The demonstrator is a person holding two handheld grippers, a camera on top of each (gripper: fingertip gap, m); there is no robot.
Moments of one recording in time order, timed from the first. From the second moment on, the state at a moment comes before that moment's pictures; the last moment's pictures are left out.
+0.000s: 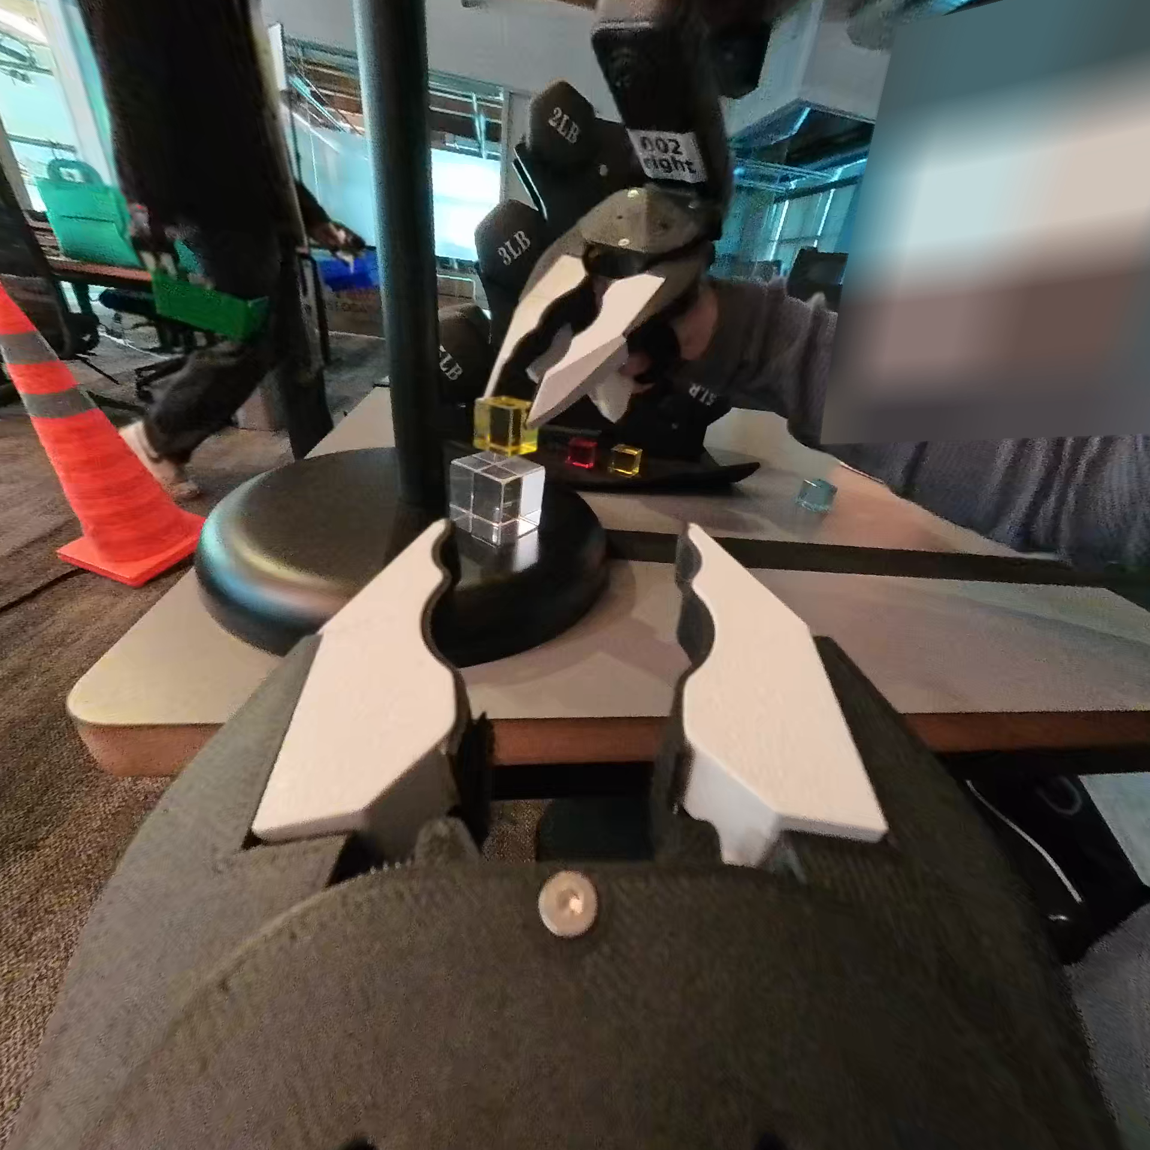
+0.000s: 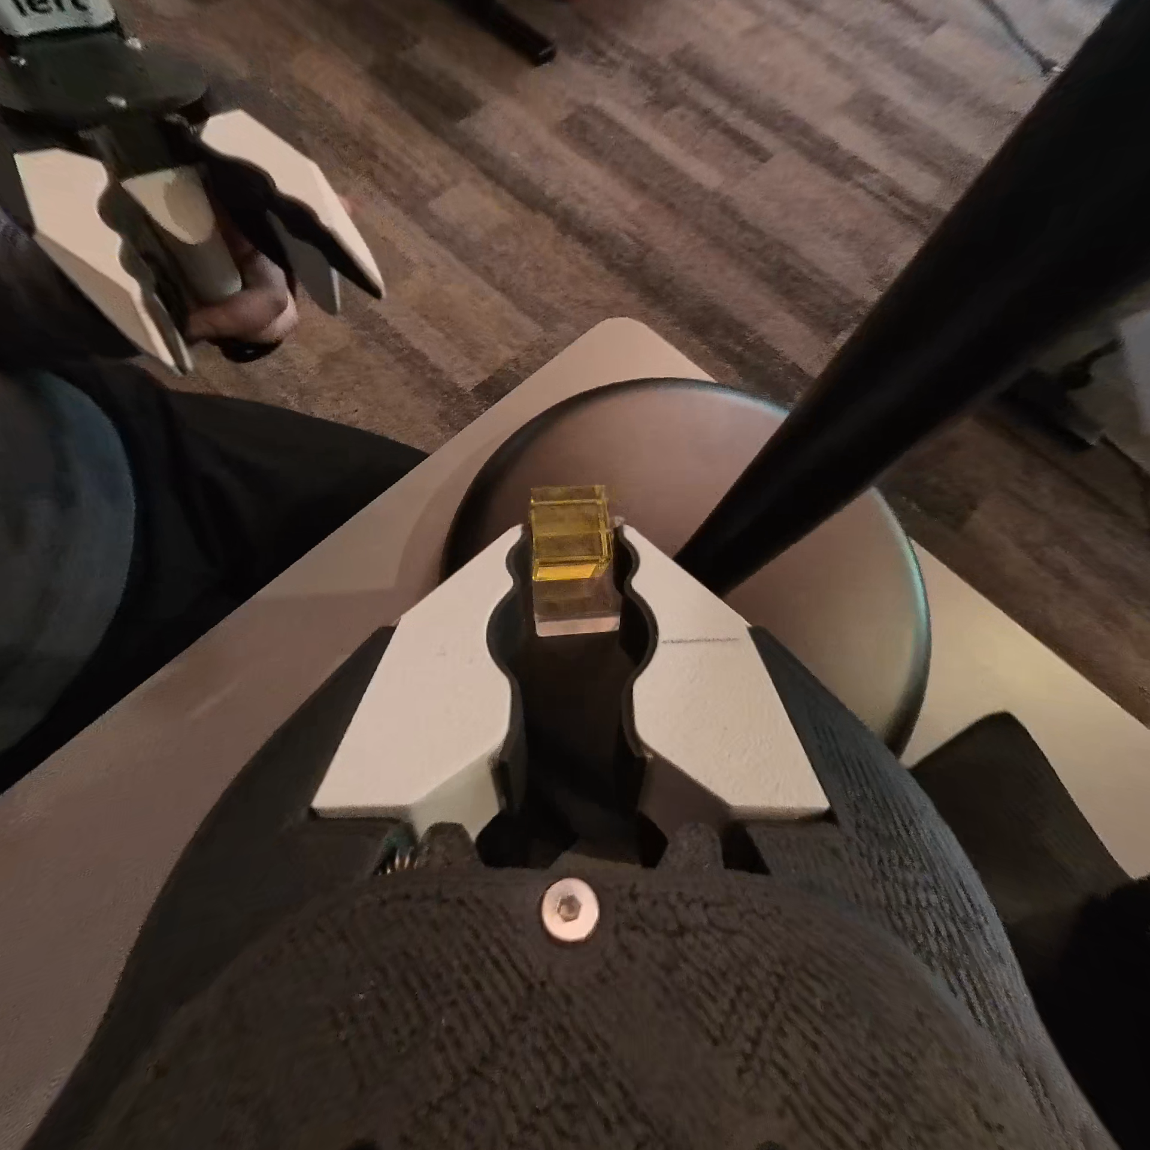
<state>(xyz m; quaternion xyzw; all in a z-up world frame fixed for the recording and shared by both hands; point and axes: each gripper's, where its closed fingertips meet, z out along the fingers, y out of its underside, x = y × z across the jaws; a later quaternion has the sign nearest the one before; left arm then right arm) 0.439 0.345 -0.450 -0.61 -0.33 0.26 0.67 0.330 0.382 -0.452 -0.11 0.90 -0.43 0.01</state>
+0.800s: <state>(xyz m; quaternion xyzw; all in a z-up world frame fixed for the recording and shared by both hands) 0.437 0.332 -0.456 -0.60 -0.35 0.25 0.68 0.272 0.501 -0.458 0.15 0.89 -0.40 -0.18</state>
